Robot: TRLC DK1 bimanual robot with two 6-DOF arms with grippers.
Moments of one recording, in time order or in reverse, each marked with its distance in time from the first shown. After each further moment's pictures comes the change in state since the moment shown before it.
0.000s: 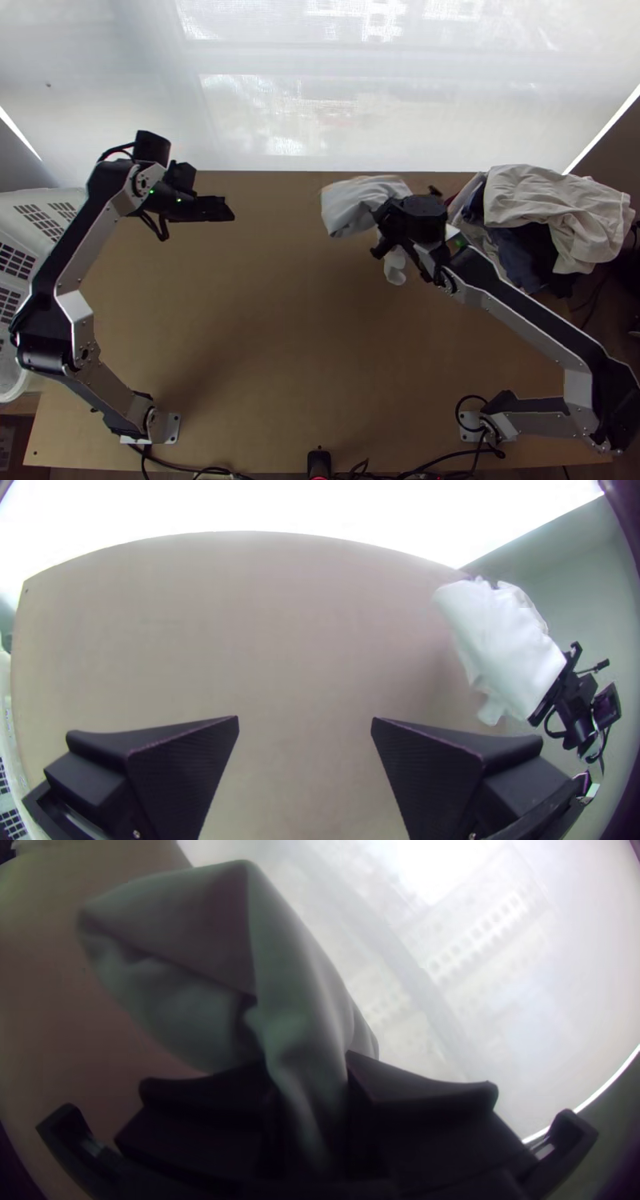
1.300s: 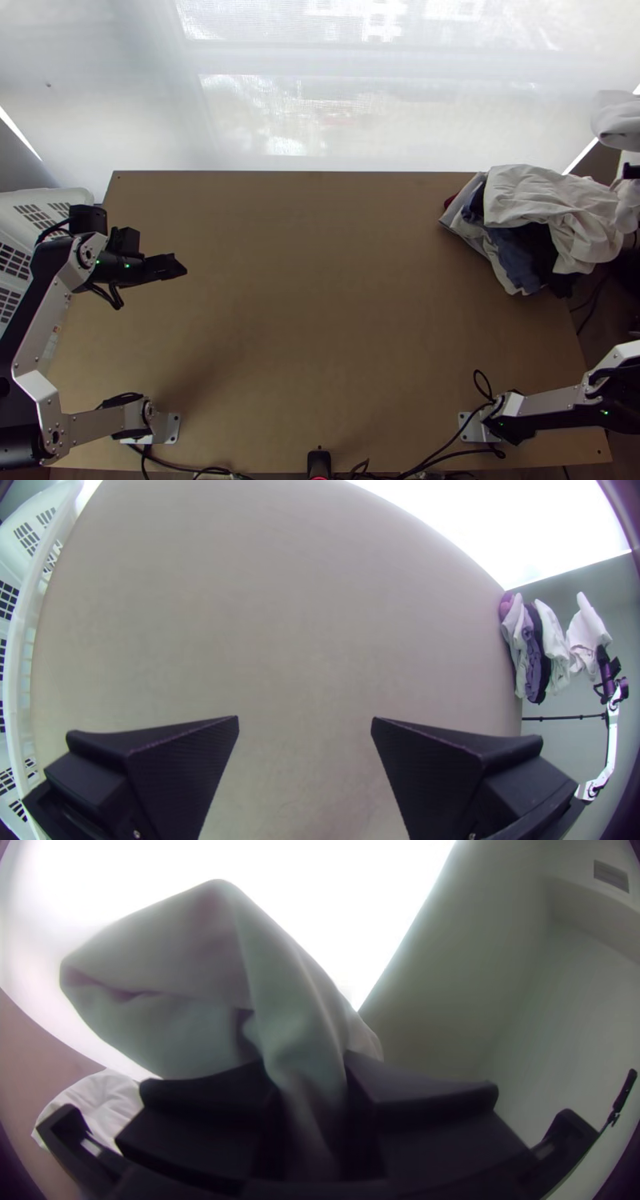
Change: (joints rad) left arm 0.297 -0.415 -0.610 0.084 -0.002 0.077; right arm -1.232 0.097 0.449 0.012 -0.584 0.090
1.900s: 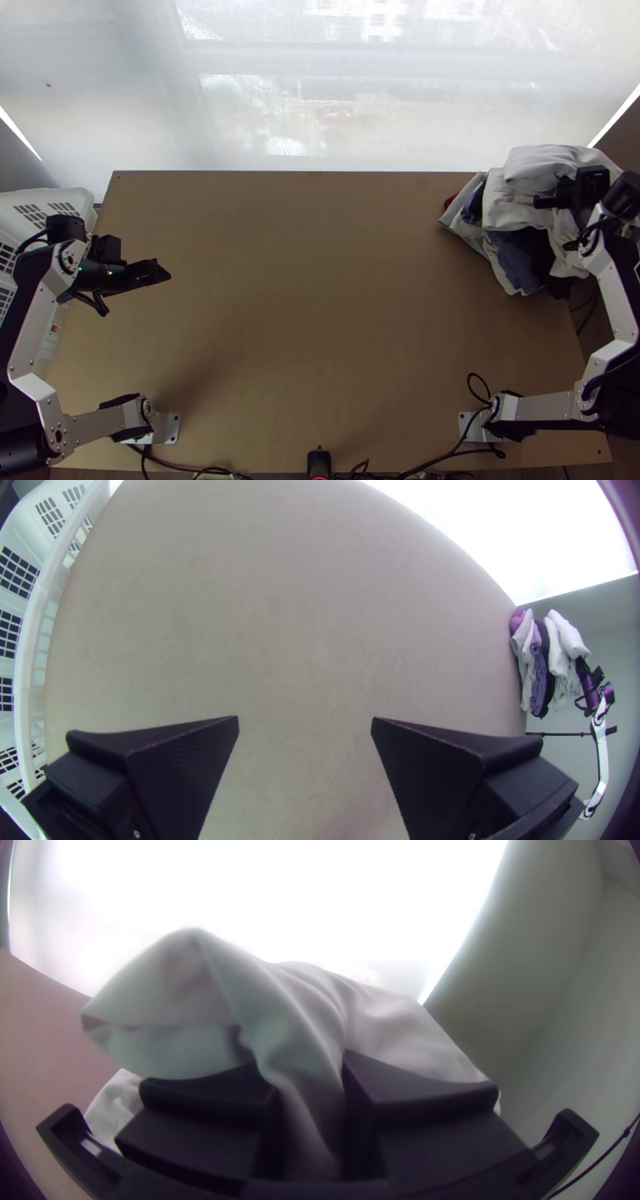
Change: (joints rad) left arm 0.130 -0.019 -0.034 -0.023 0.001 0.067; right arm 0.230 -0.051 -0.401 0.120 0.113 0.098
